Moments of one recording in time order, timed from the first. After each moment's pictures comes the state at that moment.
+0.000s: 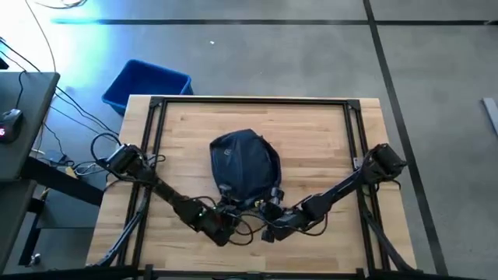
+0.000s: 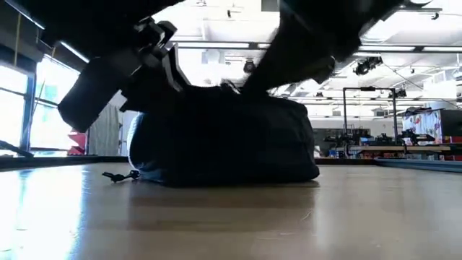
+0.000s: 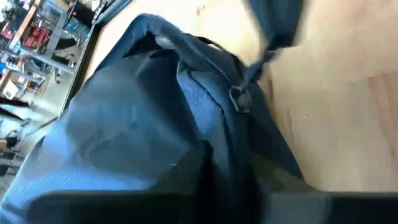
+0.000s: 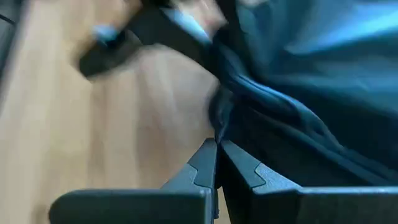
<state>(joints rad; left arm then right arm) -0.61 1.90 1.07 -0.15 -0.90 -0.07 0.55 1.90 1.18 -0.13 0.55 0.57</state>
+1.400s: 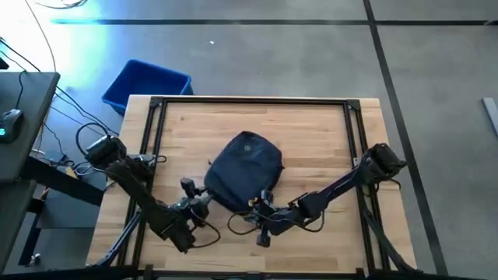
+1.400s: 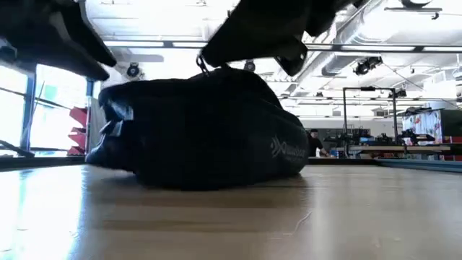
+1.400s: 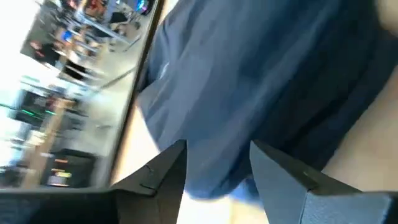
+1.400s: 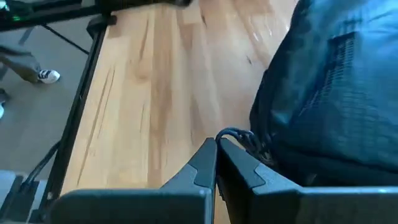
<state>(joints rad) -0.82 1.70 1.07 -1.00 -1.09 -0.77 0.51 1.92 1.22 0.04 0.39 0.46</state>
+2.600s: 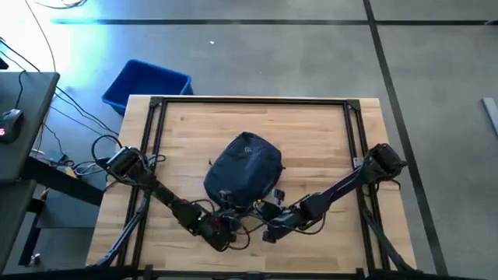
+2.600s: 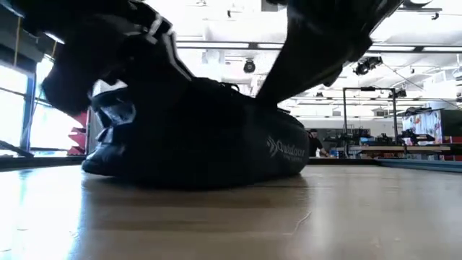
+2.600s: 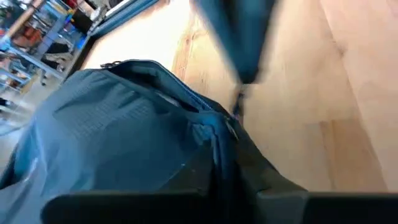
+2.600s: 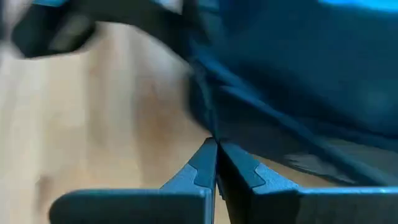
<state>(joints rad) -0.66 1.92 1.08 -0.03 -0.92 -0.14 0.53 1.90 1.23 -0.30 0.46 0.61</state>
